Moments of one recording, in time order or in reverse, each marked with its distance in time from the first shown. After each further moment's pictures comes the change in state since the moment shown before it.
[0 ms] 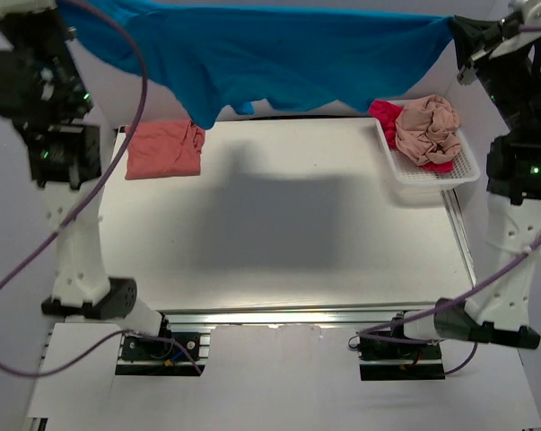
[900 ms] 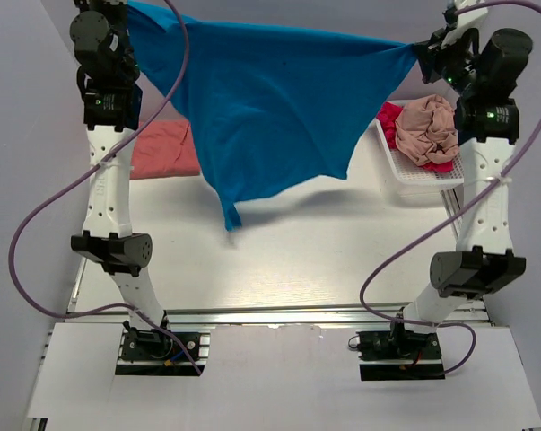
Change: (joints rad) left arm 0.002 0.283 0.085 -0.039 -0.005 0.084; right arm 0.001 0.227 -0.039 -0.058 0.017 -0.018
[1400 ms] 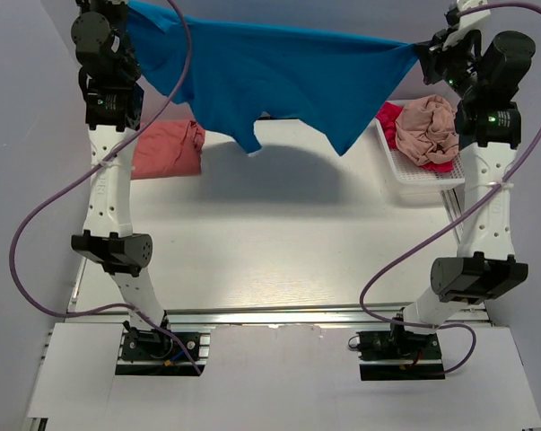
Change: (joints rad) left arm -0.006 0.039 -0.004 0.067 -0.017 0.078; right arm 0.003 0.009 -0.032 0.014 0.015 0.000
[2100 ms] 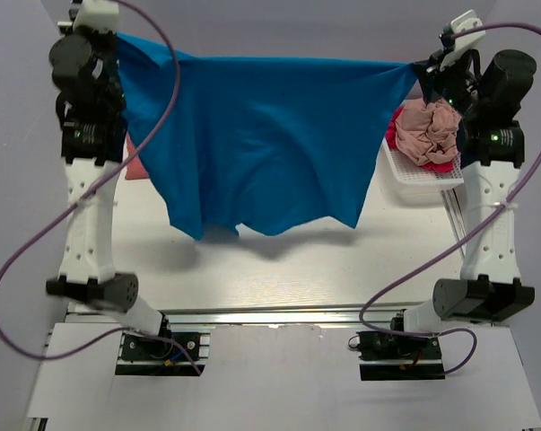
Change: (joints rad) left arm 0.001 -0.404 -0.414 -0.134 0.024 -0.072; right arm 0.000 -0.190 -0.210 -0.019 -0.027 -0.063
